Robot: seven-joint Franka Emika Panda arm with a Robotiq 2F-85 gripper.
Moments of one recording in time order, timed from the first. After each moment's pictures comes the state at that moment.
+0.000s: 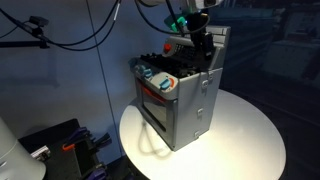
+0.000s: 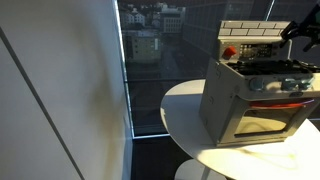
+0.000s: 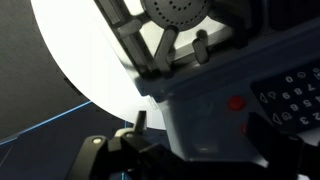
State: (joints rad) arm -0.09 0.14 -0.11 -1.96 -0.01 2.45 0.38
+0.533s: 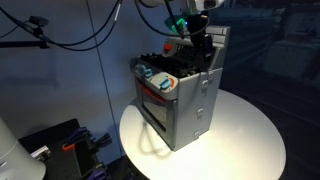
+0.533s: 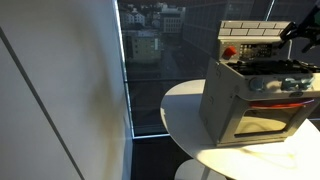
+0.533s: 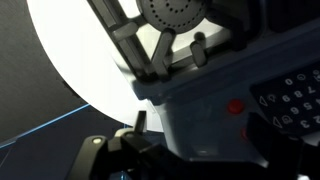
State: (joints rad) arm -0.09 0.14 -0.11 -1.96 0.01 2.45 0.37
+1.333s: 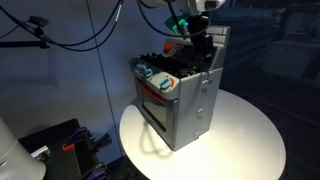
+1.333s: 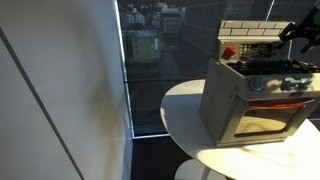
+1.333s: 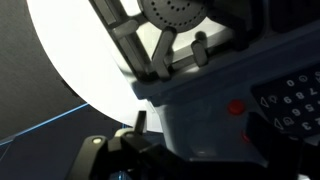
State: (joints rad) arm -0.09 0.15 -0.11 -1.95 0.02 2.45 0.36
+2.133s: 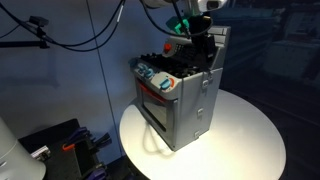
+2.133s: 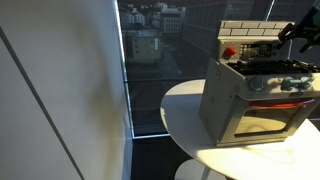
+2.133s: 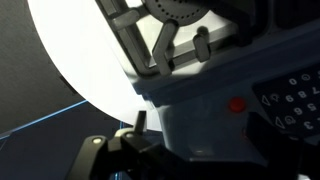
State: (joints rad) arm -0.09 0.17 -0.11 -1.94 0.02 2.45 0.33
